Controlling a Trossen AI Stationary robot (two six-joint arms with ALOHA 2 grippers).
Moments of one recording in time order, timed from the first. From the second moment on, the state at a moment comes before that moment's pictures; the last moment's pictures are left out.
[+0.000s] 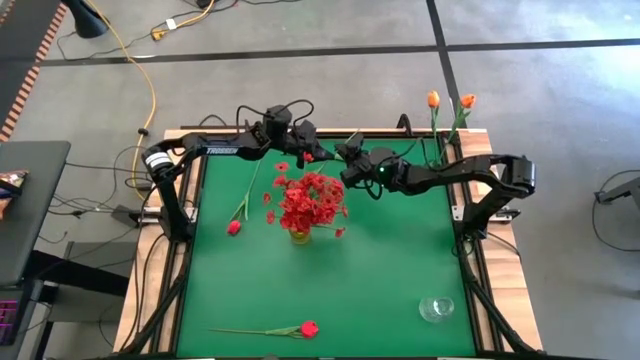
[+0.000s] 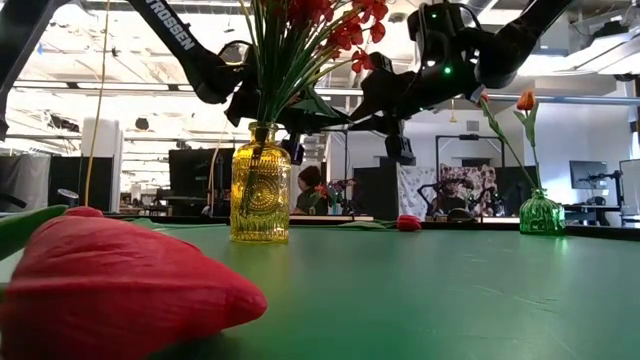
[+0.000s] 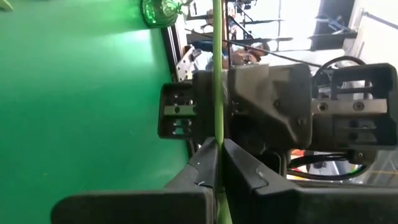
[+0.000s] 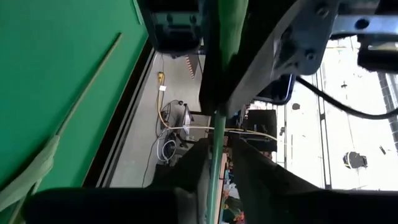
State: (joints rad) left arm 0.62 1.83 1.10 0.49 0.81 -1.29; right arm -0.29 1.59 0.78 0.64 0.42 -1.50
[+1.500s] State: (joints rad) left arm 0.79 1.80 1.10 0.73 0.82 -0.97; right arm -0.44 0.99 0.78 0.16 0.16 -0.12
